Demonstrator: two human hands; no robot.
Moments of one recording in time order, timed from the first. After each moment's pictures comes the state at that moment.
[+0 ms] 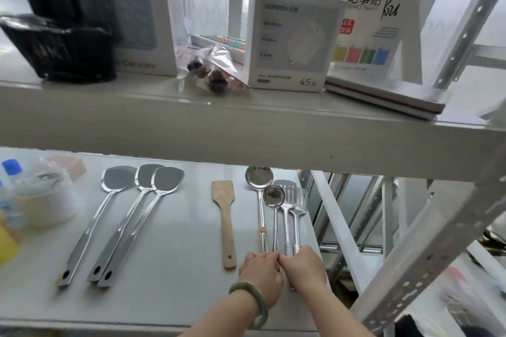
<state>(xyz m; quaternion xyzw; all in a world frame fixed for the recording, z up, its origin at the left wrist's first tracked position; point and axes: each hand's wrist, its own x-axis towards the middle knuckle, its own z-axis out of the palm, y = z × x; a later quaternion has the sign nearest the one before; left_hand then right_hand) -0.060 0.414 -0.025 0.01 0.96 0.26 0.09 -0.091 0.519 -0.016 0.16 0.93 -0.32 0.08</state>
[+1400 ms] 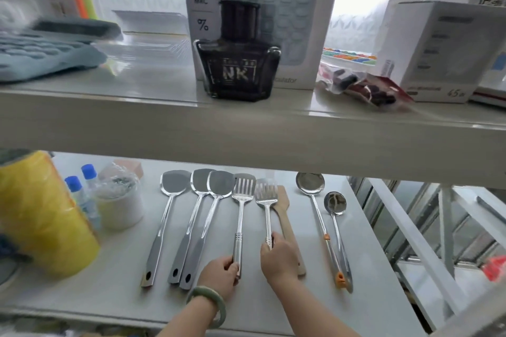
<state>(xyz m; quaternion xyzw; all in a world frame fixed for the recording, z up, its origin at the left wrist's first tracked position) -0.031 0.200 -0.051 -0.19 0.83 0.52 0.03 -0.089 0.325 -0.039 0.04 0.92 -0.38 0.01</state>
